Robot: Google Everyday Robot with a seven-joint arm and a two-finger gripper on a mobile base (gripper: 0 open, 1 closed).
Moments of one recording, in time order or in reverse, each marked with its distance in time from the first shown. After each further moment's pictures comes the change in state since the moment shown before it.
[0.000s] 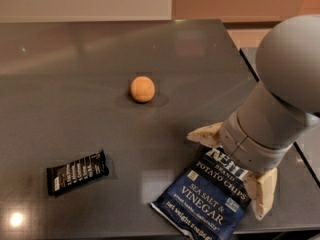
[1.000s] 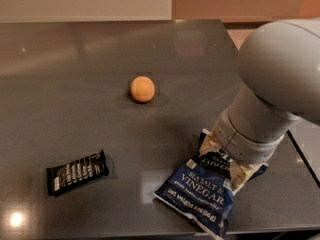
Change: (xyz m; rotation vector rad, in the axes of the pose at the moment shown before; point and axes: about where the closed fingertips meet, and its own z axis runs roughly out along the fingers) arm 0.018 -0.012 0.008 -0.015 0.083 0.025
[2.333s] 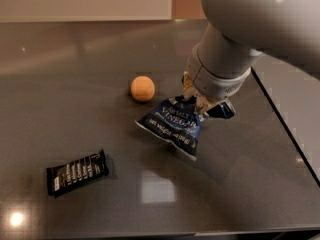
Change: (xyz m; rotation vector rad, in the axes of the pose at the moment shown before) arm 0.025 -0.127 -0.059 0.253 0.147 0.047
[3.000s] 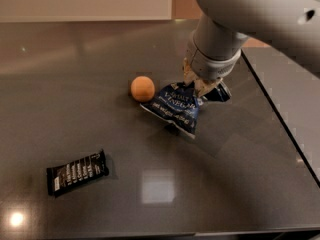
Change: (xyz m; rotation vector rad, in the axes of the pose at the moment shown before) arm 0.031 -0.042 0.025 0.013 0.028 0.005
